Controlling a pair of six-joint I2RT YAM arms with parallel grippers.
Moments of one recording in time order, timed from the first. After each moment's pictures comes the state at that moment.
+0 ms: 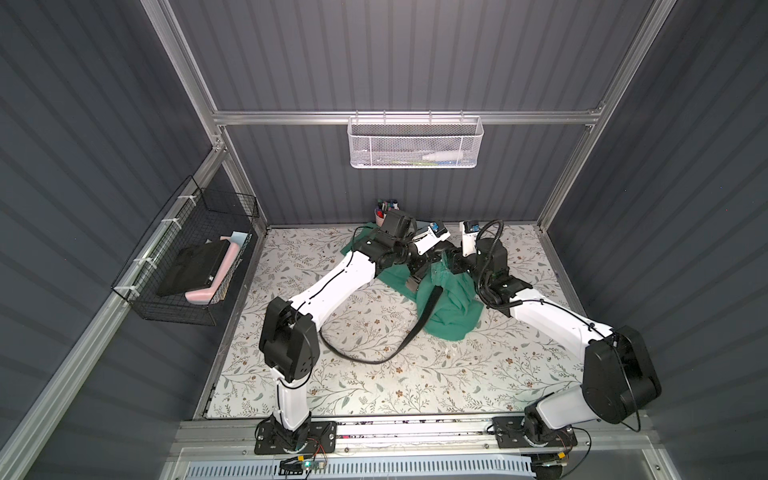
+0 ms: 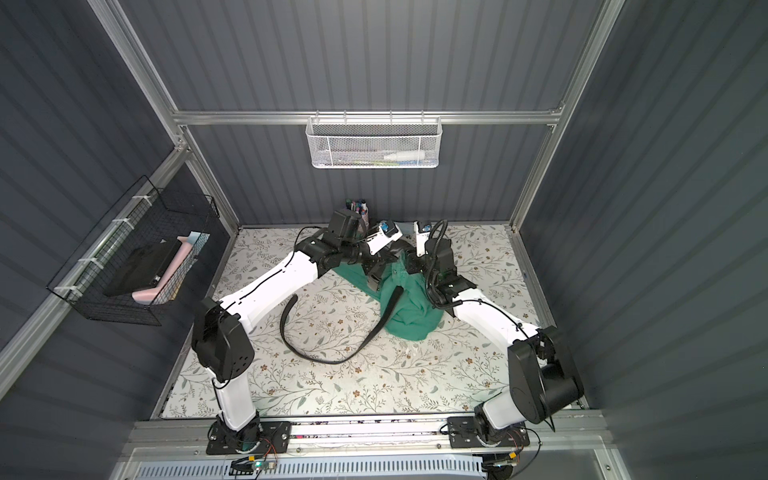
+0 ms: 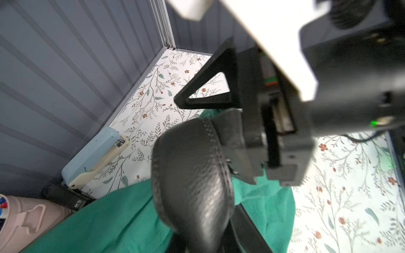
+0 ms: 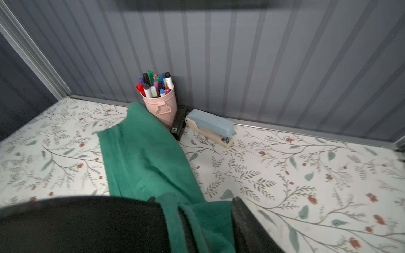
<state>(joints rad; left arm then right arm) -0.65 1.85 1.76 -0.54 0.47 0.44 0.46 1.49 0.99 0.21 0.08 0.08</state>
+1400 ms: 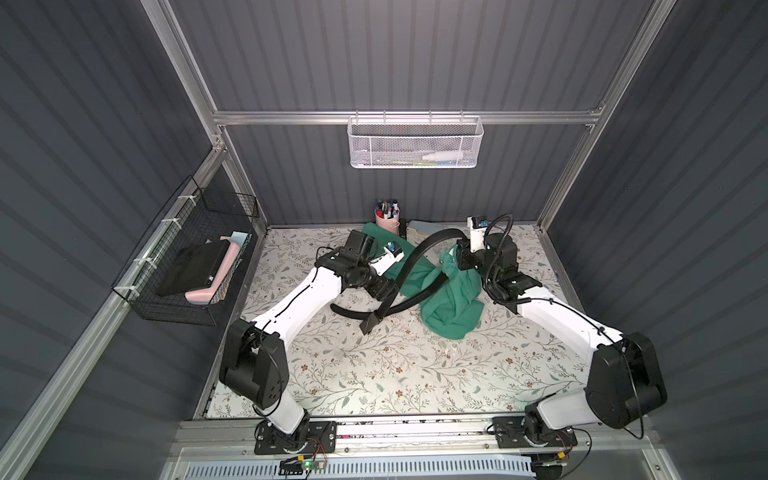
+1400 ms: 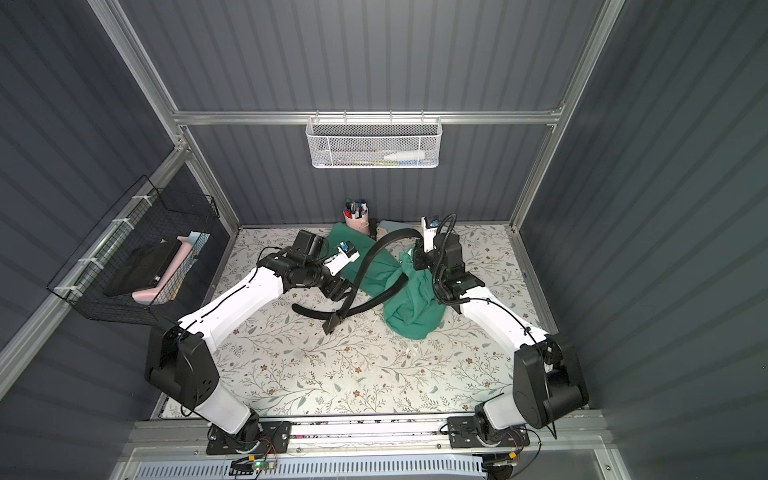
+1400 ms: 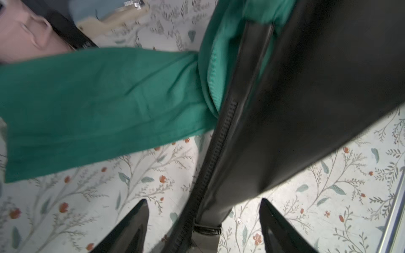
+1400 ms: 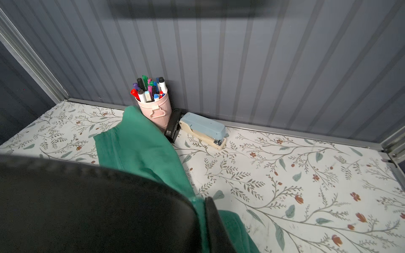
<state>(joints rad) -0.49 1.63 1.44 -0.68 0.33 0.37 0.41 1.45 1.02 0.12 0.07 0.06</state>
